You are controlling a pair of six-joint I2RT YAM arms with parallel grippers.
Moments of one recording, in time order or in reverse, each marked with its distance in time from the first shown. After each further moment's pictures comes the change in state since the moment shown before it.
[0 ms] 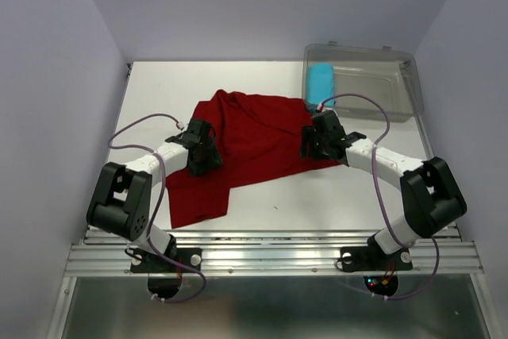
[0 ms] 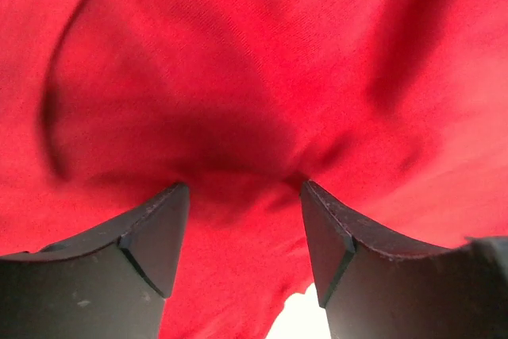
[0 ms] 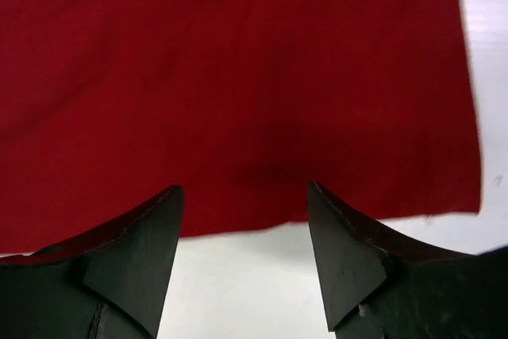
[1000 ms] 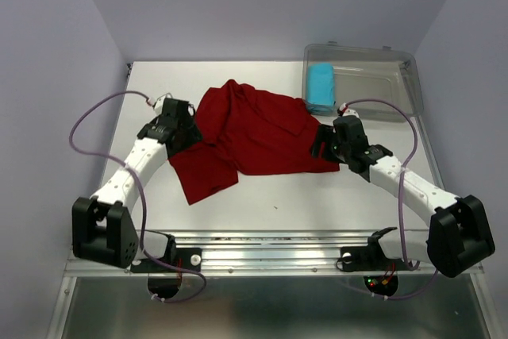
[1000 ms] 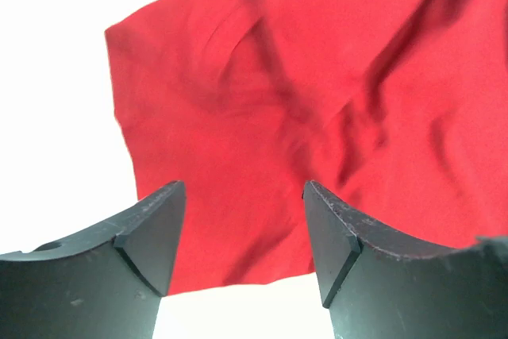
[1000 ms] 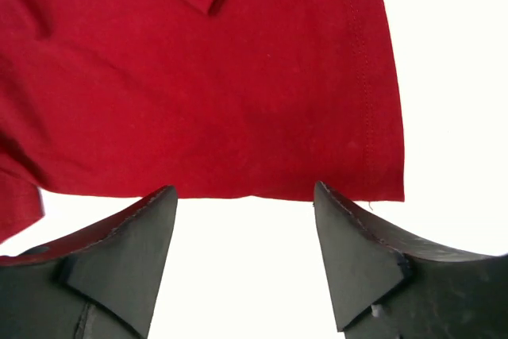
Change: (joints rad) left arm 0.098 -0.133 0.261 -0.190 -0.158 0.077; right arm -0.083 -0.258 -0.144 0.029 -0.033 0.051
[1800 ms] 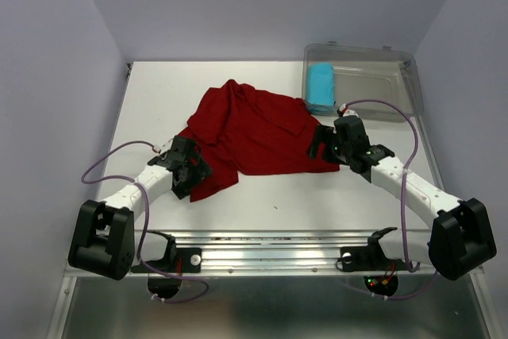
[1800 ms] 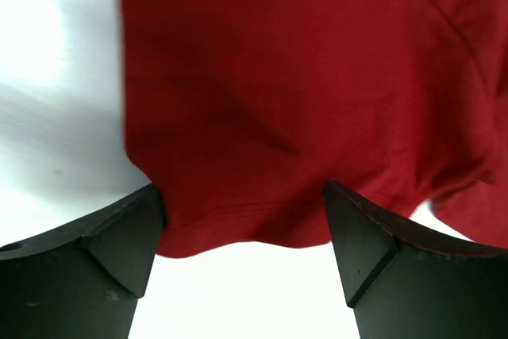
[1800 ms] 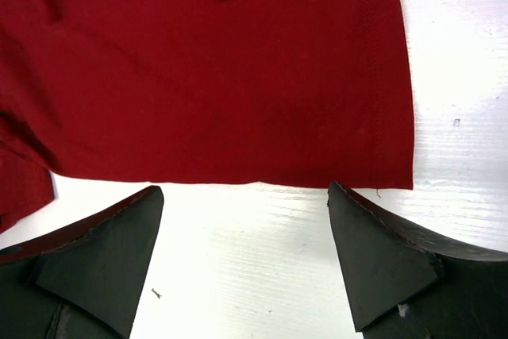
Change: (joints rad) left arm -0.020 -0.123 -0.451 0.086 0.129 -0.316; right arm 0.000 -0.028 0.014 -0.043 -0.032 0.003
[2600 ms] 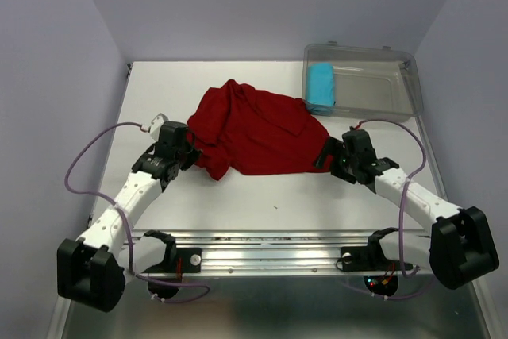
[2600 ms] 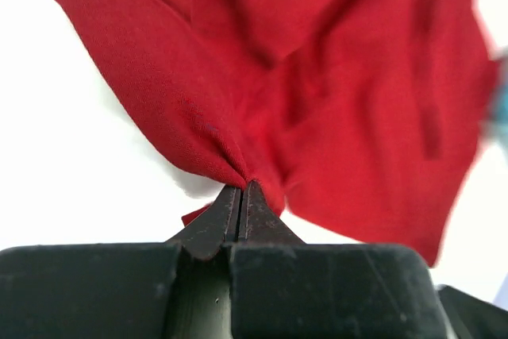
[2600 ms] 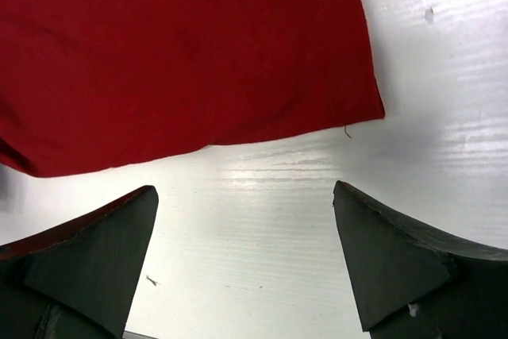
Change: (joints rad) left arm -0.038 -0.170 0.131 0.027 -0.063 -0.008; right arm -0.068 -0.052 -0.154 0.003 -0.062 0.154
